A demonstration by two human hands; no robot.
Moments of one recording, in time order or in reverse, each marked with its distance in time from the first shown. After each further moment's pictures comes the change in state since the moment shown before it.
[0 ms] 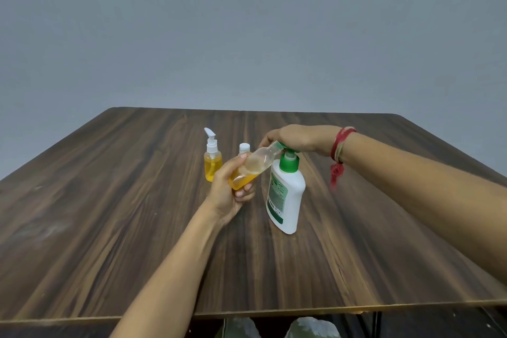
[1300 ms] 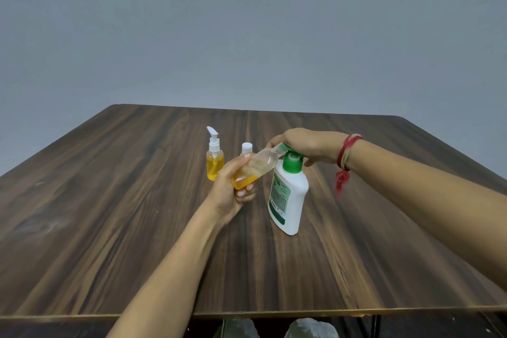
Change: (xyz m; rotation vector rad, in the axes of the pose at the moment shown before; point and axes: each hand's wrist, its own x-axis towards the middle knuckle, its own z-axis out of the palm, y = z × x) left_hand -0.001 0.001 -0.003 0.037 -0.014 -0.003; right_hand -0.002 0.005 0.002 0.050 -0.046 0.064
